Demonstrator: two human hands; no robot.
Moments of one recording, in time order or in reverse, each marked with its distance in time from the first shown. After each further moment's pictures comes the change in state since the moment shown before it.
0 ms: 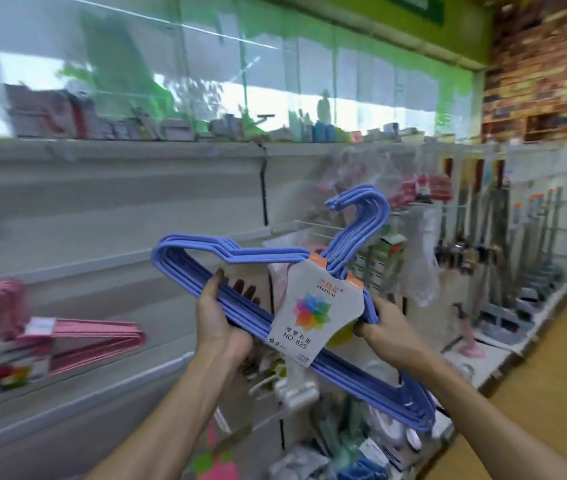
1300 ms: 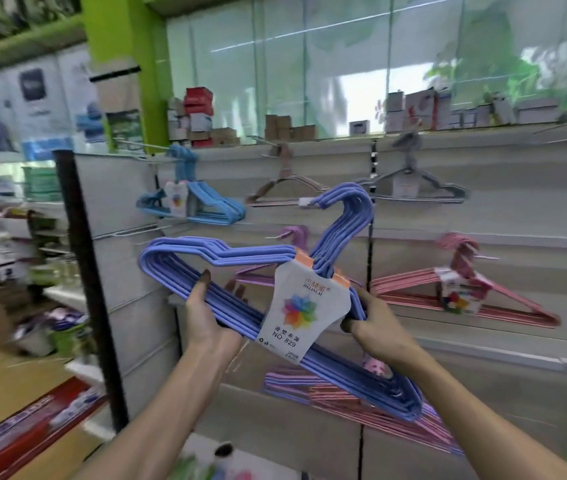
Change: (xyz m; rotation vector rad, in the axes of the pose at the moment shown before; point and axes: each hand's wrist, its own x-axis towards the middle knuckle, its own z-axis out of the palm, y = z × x) left_hand -0.404 0.423 -0.368 -0.123 0.592 0.739; right_hand -0.257 -0.345 0.479 0.281 -0.818 -0.525
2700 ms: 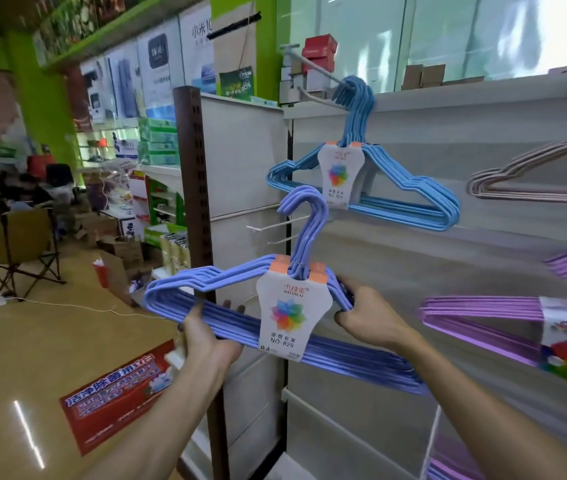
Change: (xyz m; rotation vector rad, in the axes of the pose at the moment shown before) left_hand 0.382 0.250 -0.253 -0.206 0.340 0.161; right_hand 0.392 -0.022 0.389 -0.183 -0.342 -0.148
